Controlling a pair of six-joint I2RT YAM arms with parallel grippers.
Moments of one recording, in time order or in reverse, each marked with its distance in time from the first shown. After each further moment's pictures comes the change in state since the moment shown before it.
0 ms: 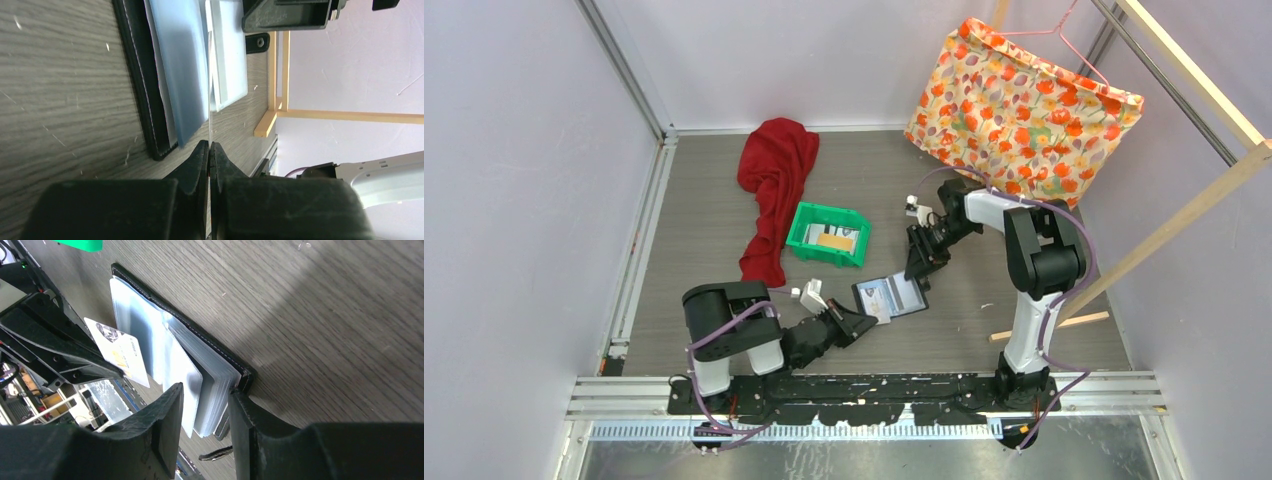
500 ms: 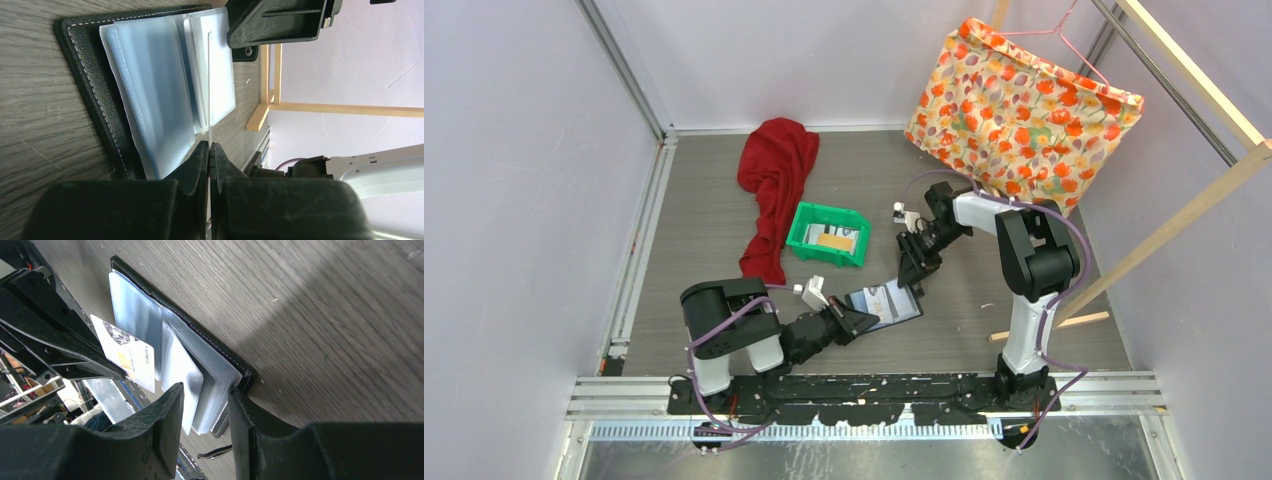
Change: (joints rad) left arm 0.050 -0.002 0.005 0.013 0.106 0.000; right arm 0.067 0.001 0.002 -0.021 0.001 -0.027
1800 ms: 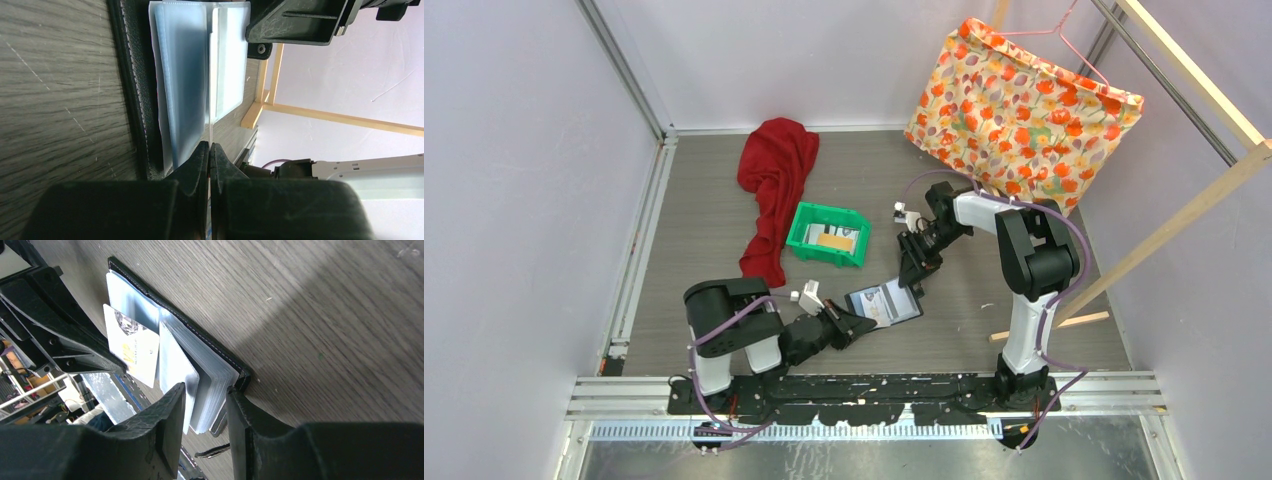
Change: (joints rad) left arm 0.010 0.020 -0.029 0.008 0.034 -0.139; right arm 0.002 0.006 0.005 -0.006 0.003 -0.002
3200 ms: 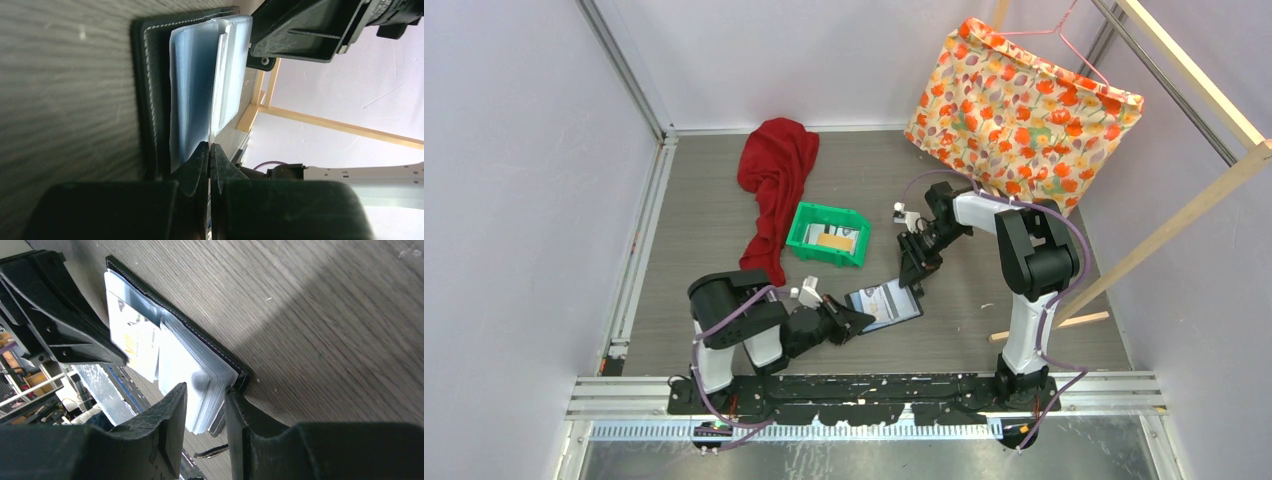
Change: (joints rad) left arm 0.086 0.074 0.043 0.026 0.121 -0.041; right arm 0.005 0.000 0.001 -0.001 0.006 -0.004
